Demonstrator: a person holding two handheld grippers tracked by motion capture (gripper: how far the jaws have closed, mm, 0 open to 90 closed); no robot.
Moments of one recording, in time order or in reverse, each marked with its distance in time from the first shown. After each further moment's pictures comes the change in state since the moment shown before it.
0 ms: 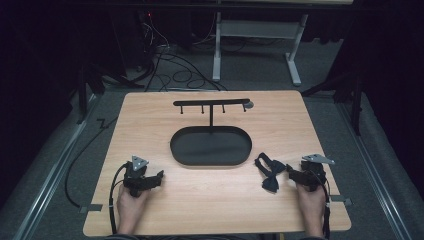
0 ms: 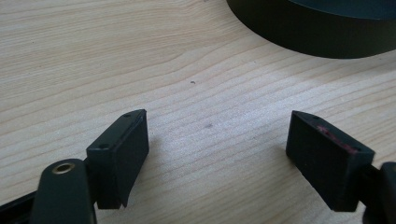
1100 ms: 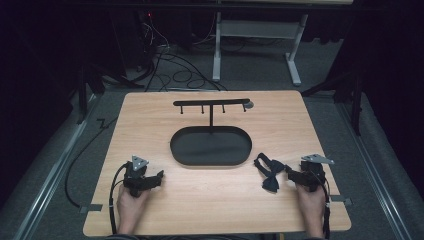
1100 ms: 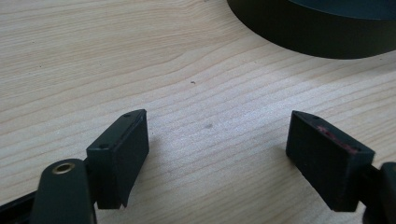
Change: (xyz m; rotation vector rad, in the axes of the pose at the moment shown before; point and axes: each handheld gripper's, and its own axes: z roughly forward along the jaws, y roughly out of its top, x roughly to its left) left arm 0.000 0.000 0.000 0.000 0.001 -0.002; right arm 0.000 0.000 0.000 0.004 0.013 -0.016
